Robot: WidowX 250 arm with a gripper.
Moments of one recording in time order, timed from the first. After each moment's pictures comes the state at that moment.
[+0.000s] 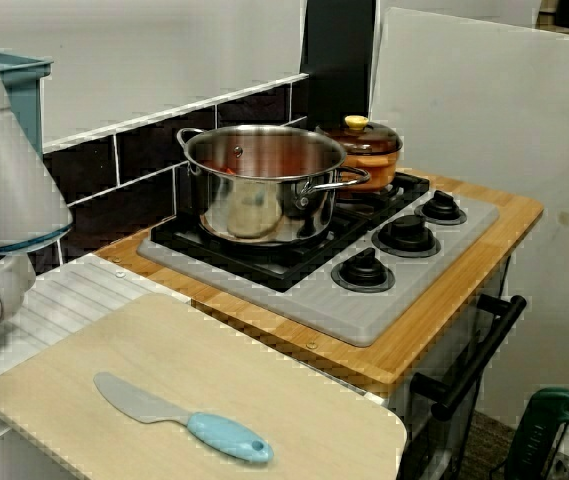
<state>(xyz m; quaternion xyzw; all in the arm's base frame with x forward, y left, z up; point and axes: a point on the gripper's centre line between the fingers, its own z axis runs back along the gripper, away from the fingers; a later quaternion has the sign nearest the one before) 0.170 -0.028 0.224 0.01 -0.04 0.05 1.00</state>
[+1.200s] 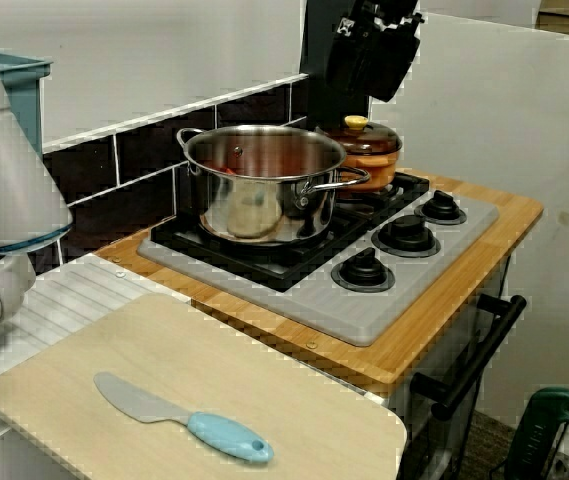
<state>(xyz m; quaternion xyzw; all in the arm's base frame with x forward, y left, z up) 0.293 0.015 0.166 0.12 -0.12 -0.05 0.98</state>
